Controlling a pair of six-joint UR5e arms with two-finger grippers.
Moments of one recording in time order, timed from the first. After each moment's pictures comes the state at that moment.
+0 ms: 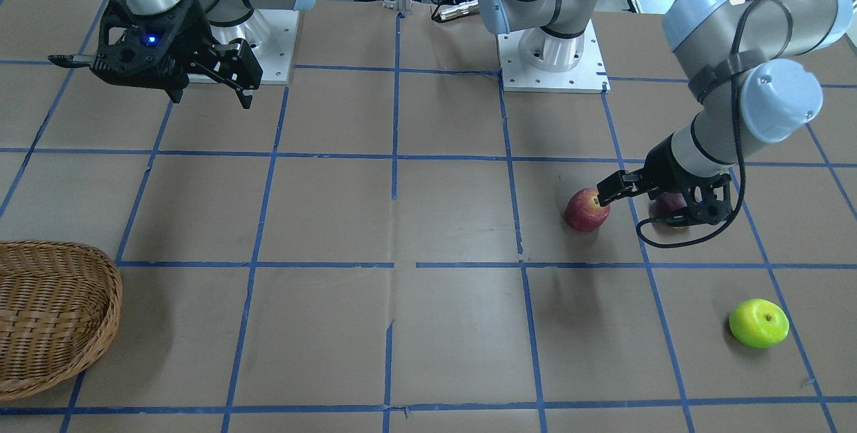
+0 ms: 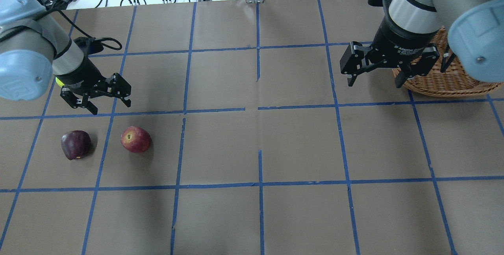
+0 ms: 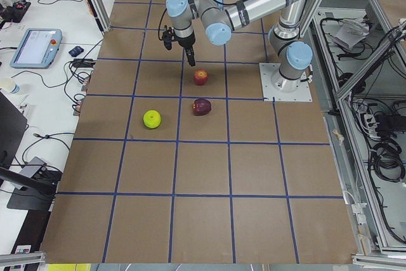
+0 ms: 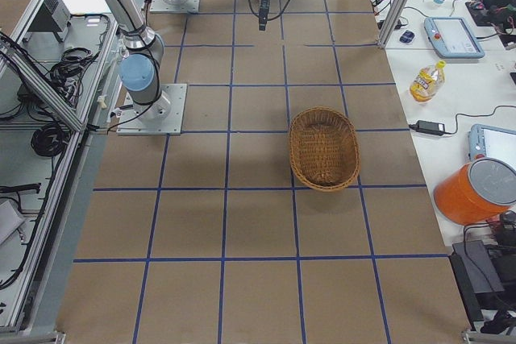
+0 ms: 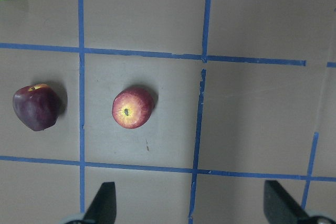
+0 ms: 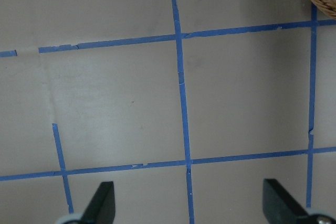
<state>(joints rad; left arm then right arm) -1.26 -1.73 -1.88 -1.27 1.54 0.14 1.58 -1.65 1.67 -1.55 -1.56 0.09</state>
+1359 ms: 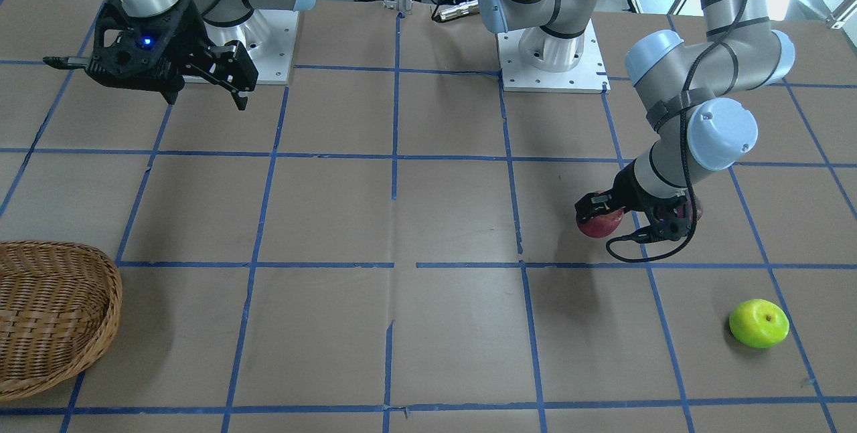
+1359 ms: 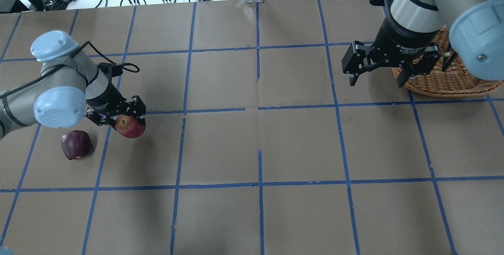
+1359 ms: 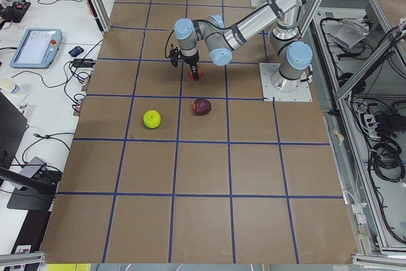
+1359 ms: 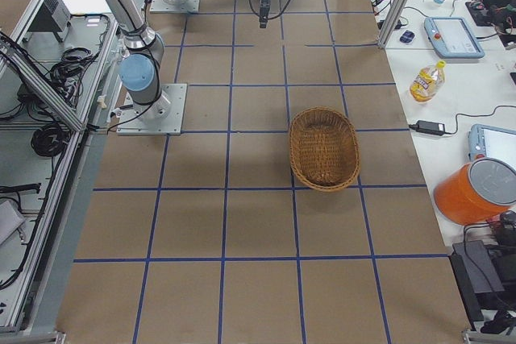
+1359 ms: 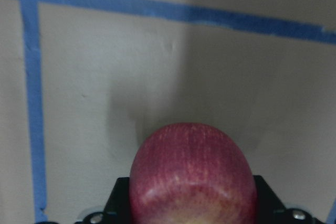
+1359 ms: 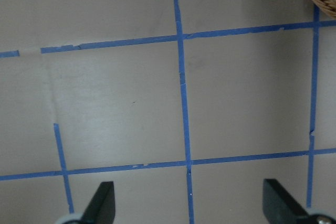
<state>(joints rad) -1.33 -1.79 -1.91 -1.16 1.51 0.02 1.57 -1.65 1.67 -1.55 -1.59 0.08</state>
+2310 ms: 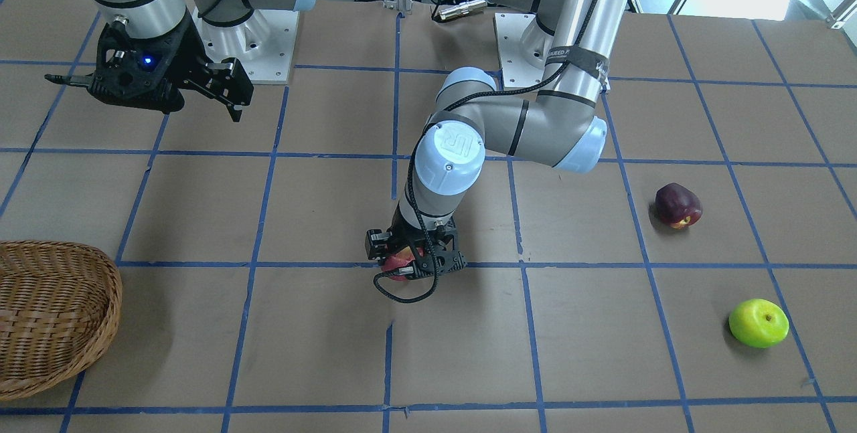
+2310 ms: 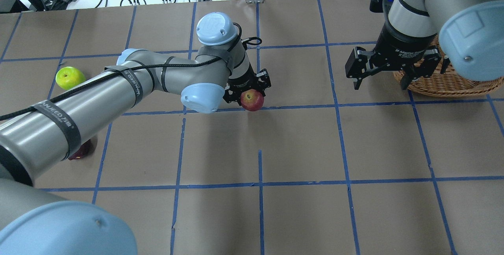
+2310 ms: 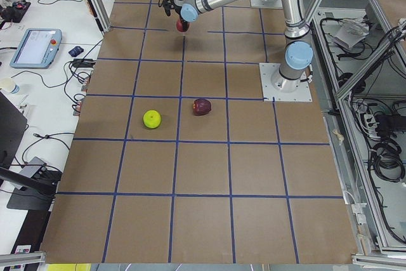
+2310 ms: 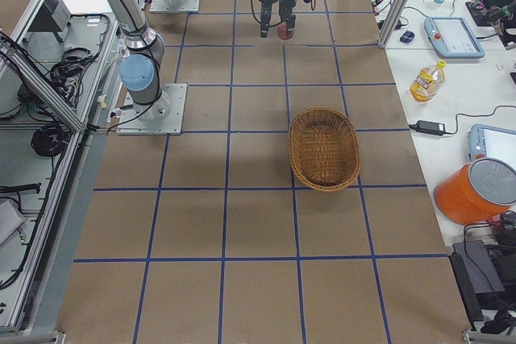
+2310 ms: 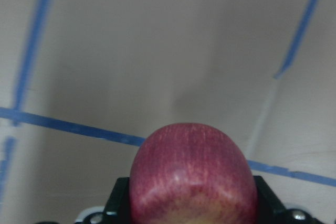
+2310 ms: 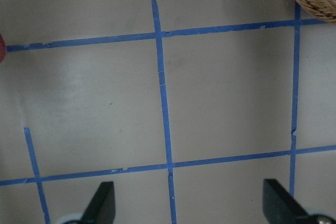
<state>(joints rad) -1.88 -2.09 -1.69 -0.87 1.40 -0.59 1.57 -1.61 1.69 -1.59 -1.61 0.08</state>
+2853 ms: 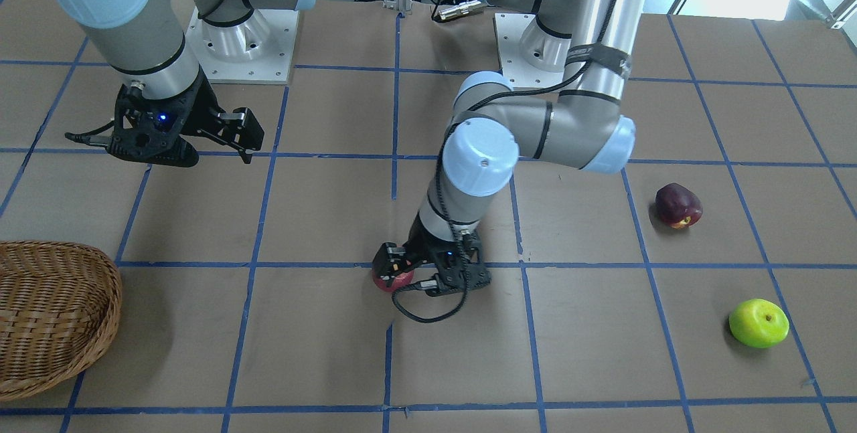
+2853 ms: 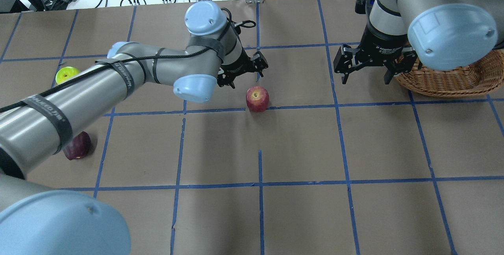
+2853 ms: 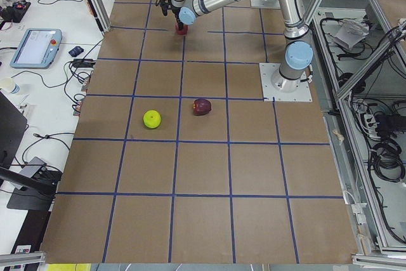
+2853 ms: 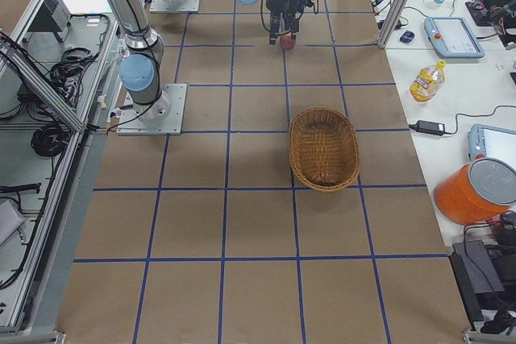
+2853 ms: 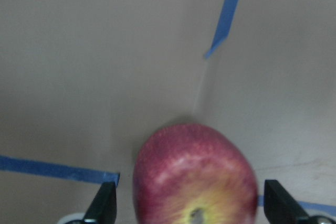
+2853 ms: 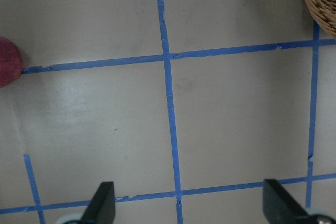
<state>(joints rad) -1.78 -2.04 -1.62 -0.89 1.37 -0.48 1.58 -1.50 1.68 -1.68 -1.59 0.10</state>
